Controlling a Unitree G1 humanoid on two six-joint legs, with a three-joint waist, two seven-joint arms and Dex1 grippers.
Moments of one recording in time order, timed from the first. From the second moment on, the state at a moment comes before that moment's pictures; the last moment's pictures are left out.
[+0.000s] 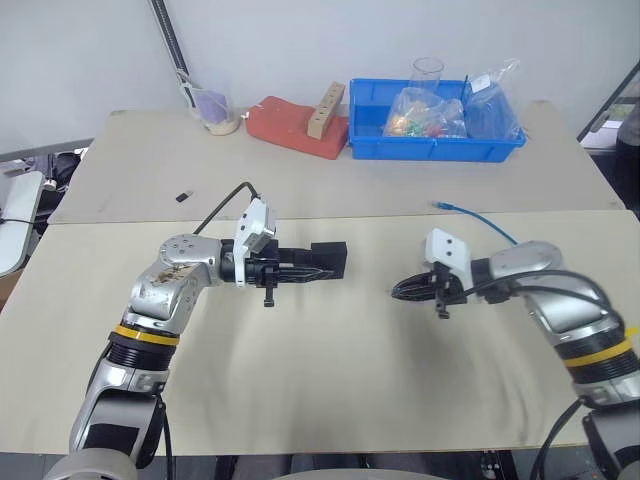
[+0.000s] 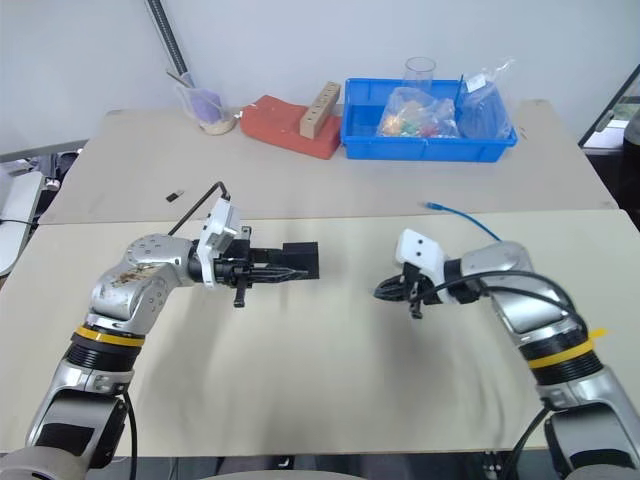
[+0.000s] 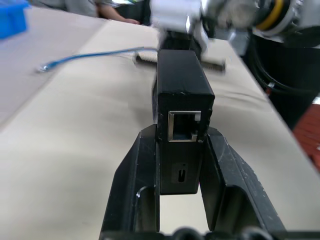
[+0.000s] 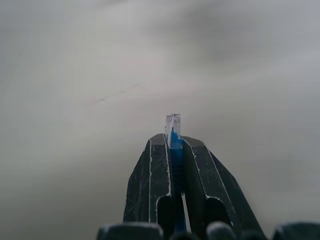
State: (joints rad) left arm -0.55 0.50 -0.13 0.07 -0.45 0.37 -1.24; right arm -0.49 -0.79 0.27 -0.01 0.20 0.44 1.18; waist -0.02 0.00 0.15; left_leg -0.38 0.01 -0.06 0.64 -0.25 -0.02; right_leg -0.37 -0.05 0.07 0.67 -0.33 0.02
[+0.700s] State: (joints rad) left arm -0.53 0.31 0.02 0.56 -0.25 -0.08 -0.79; right arm -0.41 -0.62 -0.09 -0.59 0.54 0.91 0.71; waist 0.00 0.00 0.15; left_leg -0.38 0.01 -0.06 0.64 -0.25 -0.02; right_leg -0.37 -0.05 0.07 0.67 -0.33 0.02
